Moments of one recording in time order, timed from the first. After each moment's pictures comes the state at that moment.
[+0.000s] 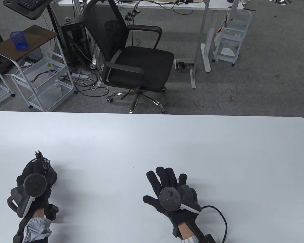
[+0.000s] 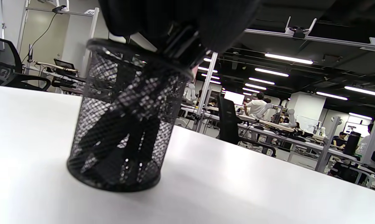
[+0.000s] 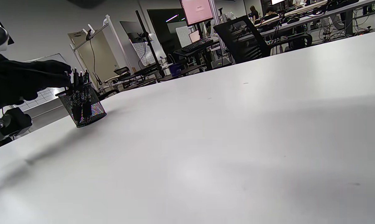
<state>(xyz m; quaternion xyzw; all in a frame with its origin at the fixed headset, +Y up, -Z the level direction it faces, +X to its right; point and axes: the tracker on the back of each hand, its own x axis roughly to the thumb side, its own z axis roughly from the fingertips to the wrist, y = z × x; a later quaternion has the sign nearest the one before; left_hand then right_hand) -0.400 -0.729 -0.279 0.11 0.19 0.12 0.97 0.060 -0.729 -0.268 0.27 0.07 0.95 0.17</state>
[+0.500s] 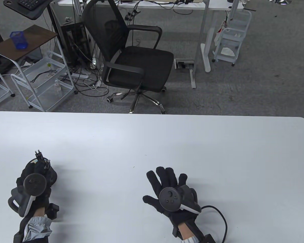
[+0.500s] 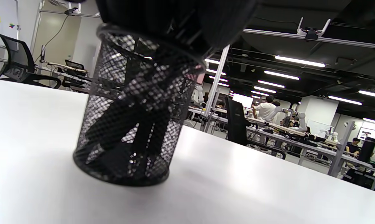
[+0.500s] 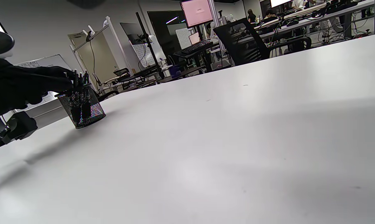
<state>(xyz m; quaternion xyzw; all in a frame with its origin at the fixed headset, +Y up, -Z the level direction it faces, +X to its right) -0.403 -0.737 -0.280 0.12 0.22 0.13 0.96 0.060 -0.728 -0.268 0.27 0.07 0.95 0.17</state>
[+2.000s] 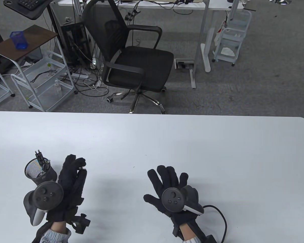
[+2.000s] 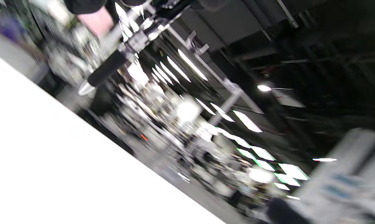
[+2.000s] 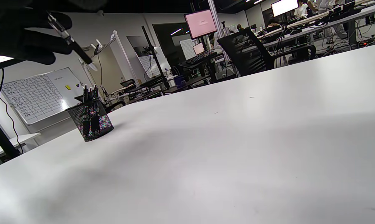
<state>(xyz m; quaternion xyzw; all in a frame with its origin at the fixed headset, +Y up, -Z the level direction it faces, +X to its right) -0.281 -0.653 -0.244 0.05 -0.11 0.43 0.90 0.063 -0.722 -0.266 0.28 0.04 0.94 0.19</state>
